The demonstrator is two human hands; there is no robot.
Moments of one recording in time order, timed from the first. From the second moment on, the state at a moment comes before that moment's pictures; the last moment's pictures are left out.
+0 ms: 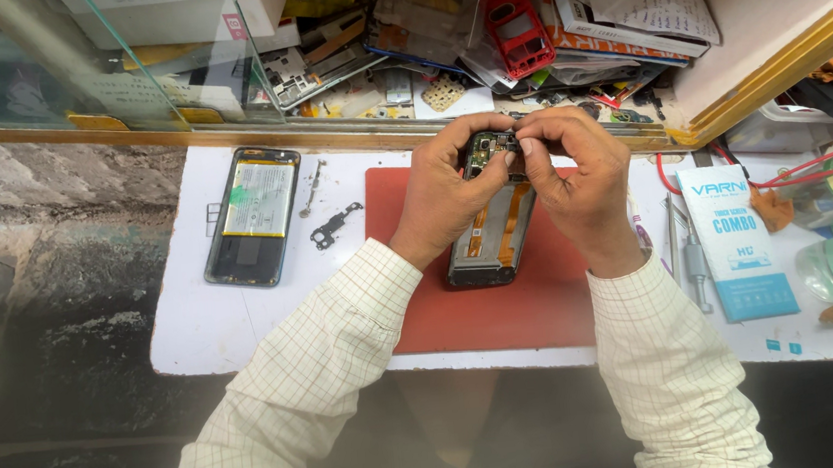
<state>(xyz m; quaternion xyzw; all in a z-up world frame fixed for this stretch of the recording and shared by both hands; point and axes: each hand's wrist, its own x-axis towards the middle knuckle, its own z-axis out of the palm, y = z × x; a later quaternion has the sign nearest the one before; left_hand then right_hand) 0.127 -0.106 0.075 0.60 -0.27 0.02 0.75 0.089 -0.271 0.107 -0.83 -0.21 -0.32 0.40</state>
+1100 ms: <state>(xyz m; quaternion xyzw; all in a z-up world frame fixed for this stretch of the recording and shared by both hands) 0.131 -0.110 0.067 0.60 -0.28 0.06 0.74 0.103 -0.270 0.094 -0.82 -0.21 -0.33 0.42</state>
